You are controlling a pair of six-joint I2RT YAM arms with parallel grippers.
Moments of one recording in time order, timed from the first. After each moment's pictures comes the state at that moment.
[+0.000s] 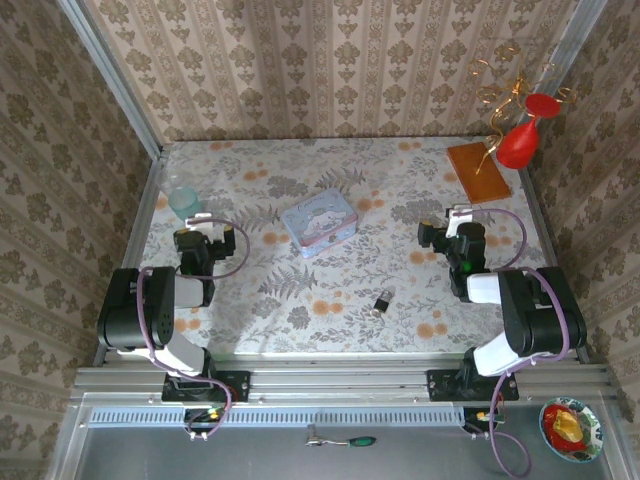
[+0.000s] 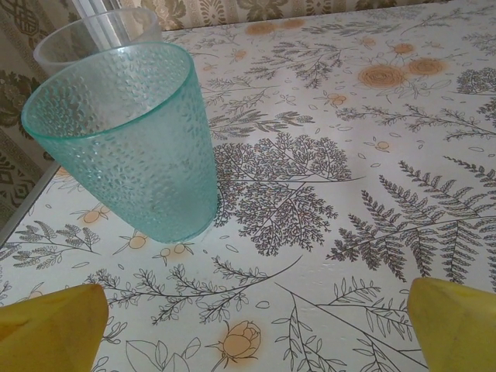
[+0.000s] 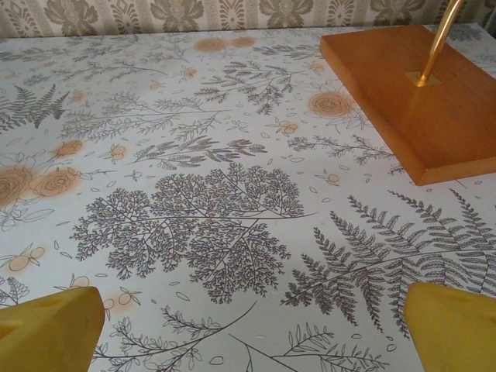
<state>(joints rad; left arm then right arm) -0.03 1.56 0.36 0.85 -0.12 0.09 0.01 1.52 0.39 0.75 0.07 0.04</state>
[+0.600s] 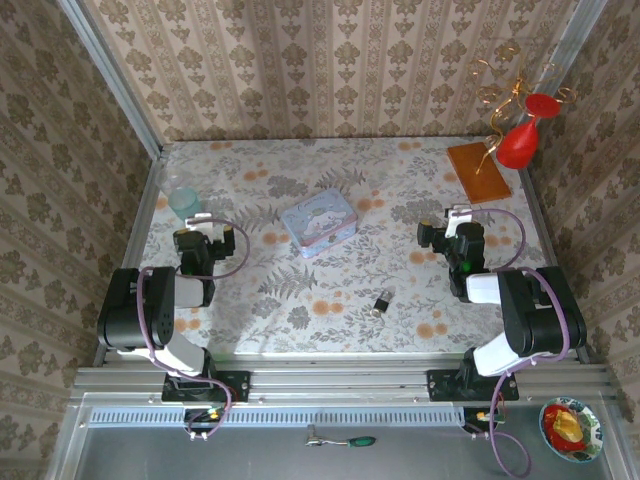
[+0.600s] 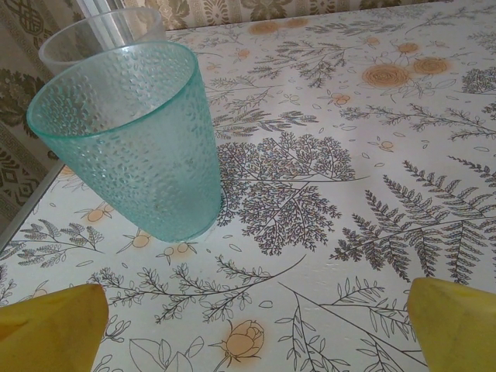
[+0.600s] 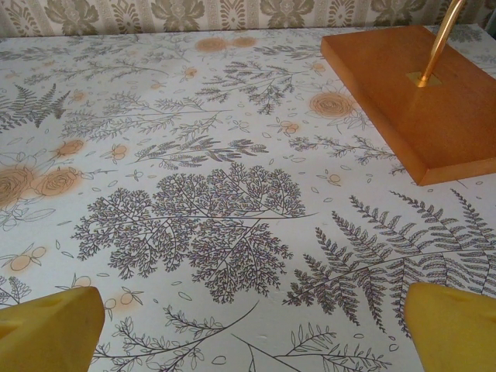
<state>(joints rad) -0.03 1.56 0.36 0.85 -0.13 0.09 0.02 1.52 0.39 0.75 0.07 0.04</state>
